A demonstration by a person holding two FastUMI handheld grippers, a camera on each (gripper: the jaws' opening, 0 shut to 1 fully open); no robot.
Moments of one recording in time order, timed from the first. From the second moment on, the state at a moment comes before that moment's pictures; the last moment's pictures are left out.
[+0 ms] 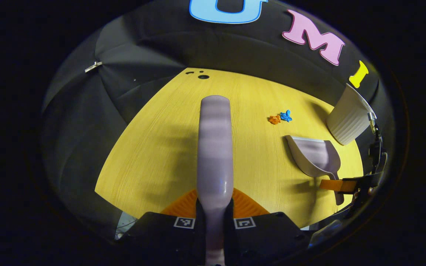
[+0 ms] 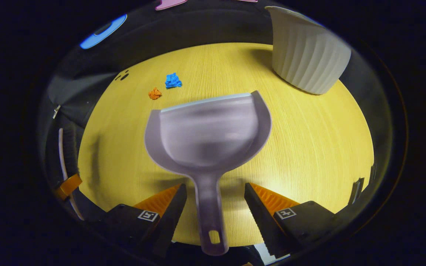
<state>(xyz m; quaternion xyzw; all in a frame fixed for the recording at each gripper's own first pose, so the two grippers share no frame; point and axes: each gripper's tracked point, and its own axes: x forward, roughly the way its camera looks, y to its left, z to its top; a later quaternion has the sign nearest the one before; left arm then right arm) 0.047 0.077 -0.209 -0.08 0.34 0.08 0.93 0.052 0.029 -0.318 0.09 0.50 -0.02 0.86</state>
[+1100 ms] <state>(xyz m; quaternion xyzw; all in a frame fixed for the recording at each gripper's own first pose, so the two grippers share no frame) 0.107 0.054 -0.208 -0.03 0.38 0.04 0.92 0.069 0.020 -0.325 0.06 0.53 0.06 0.84</state>
